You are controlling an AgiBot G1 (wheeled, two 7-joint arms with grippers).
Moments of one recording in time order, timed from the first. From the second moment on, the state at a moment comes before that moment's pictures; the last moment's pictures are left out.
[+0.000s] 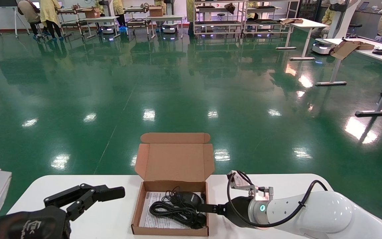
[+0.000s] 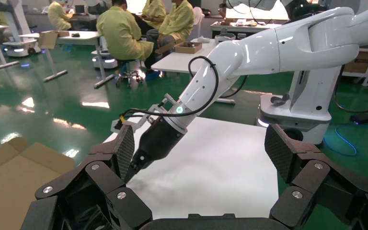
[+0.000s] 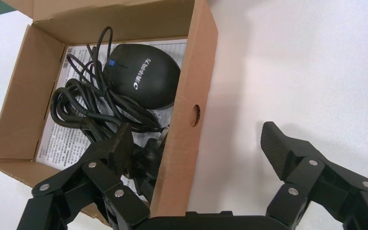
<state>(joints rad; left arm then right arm) -1.05 0.54 0.38 -1.19 0.60 1.38 -0.11 1.57 -1.36 -1.09 0.34 -1.42 -0.71 1.25</state>
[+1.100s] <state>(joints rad) -1.05 0.54 0.38 -1.19 0.60 1.38 -0.11 1.58 -1.36 -1.18 0.33 -1.33 -0.72 1.21</state>
